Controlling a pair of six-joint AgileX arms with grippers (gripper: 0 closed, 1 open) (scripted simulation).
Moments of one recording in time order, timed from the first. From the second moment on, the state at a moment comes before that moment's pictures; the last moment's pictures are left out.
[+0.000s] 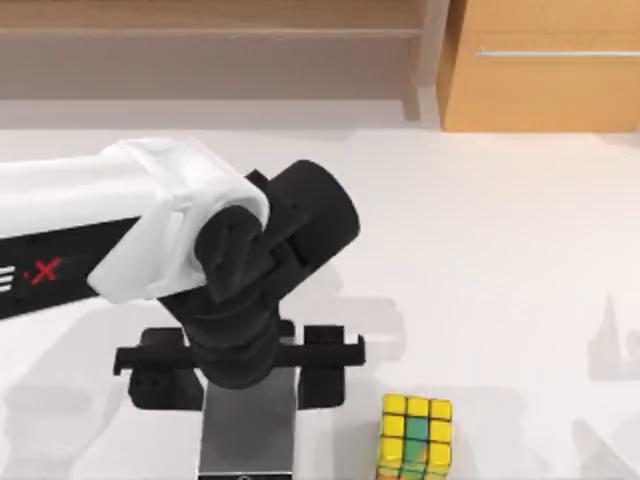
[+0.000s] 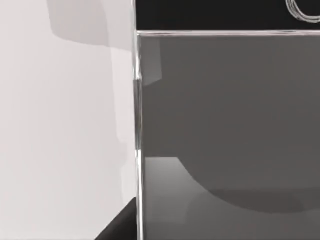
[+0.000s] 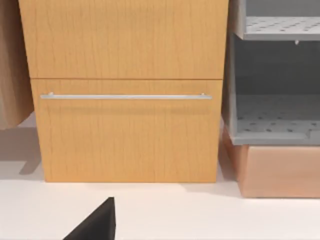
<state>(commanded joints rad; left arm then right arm) -0.83 1.63 1.09 -0.98 -0.01 -0.81 0.00 0.00 0.00 0.00 0.00 0.00</state>
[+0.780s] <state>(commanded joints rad) -0.83 1.66 1.02 -0.83 -0.01 -0.81 0.00 0.00 0.00 0.00 0.00 0.00</state>
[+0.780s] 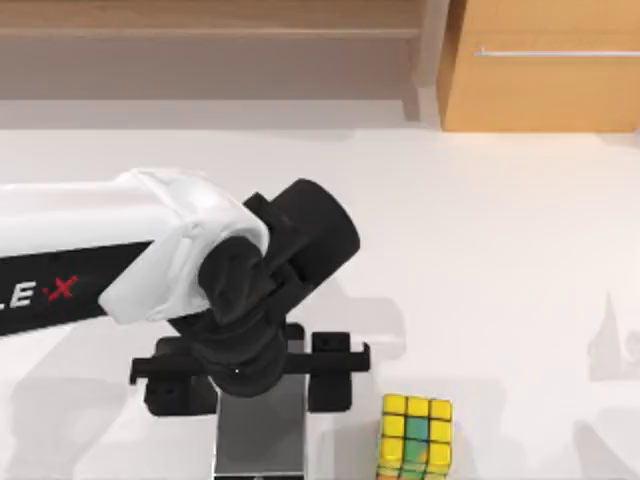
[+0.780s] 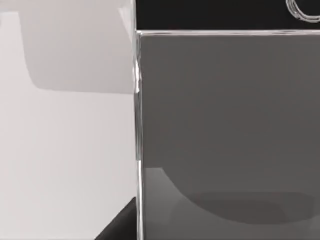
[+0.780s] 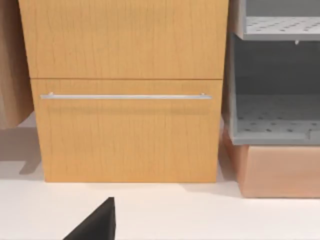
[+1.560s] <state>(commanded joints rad) -0.83 1.72 0.96 -0.81 -0.01 -0.81 0.00 0.00 0.00 0.00 0.00 0.00</state>
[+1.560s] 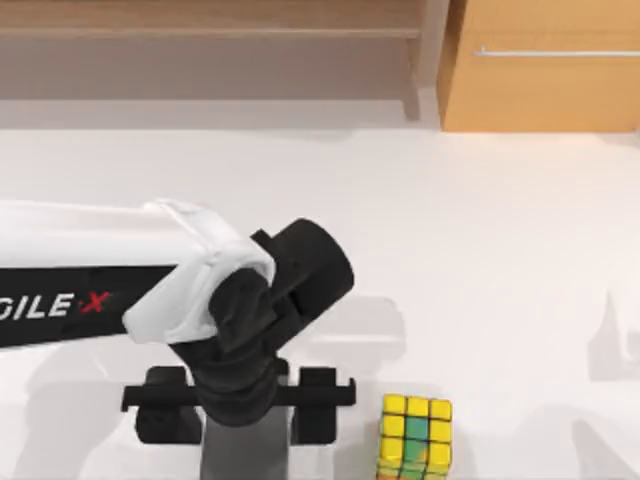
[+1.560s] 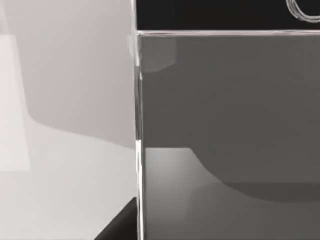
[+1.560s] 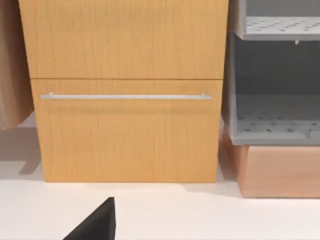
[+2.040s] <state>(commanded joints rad) -0.83 1.72 0.96 -0.81 -0.01 -0.81 0.00 0.00 0.00 0.00 0.00 0.00</state>
